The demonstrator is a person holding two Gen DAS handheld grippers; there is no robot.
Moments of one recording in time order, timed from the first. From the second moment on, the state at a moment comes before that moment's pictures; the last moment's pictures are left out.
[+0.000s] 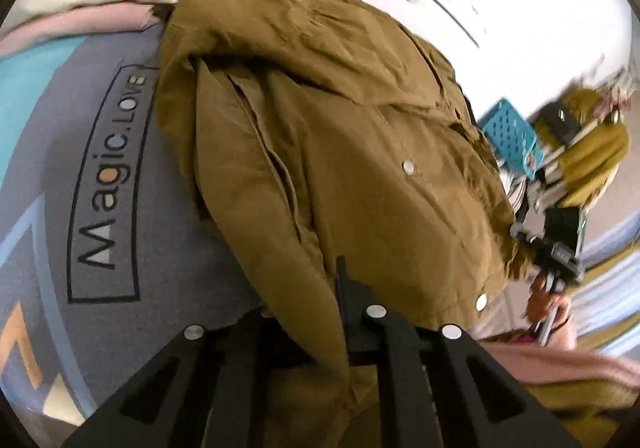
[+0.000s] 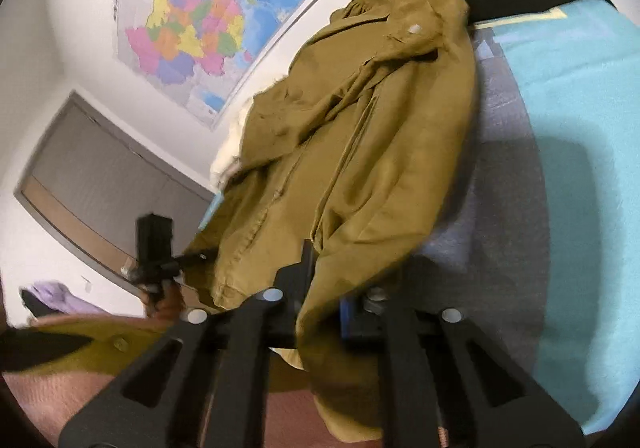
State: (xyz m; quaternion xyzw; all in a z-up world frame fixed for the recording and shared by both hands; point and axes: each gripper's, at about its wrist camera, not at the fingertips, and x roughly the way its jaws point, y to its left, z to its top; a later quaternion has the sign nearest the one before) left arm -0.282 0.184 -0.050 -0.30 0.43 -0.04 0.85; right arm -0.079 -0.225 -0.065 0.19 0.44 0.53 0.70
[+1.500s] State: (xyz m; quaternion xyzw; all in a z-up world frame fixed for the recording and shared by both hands) left arm -0.321 0.238 0.038 -0.31 0.40 -0.09 0.86; right arm -0.115 -0.255 0.031 0.22 0.32 0.59 0.71
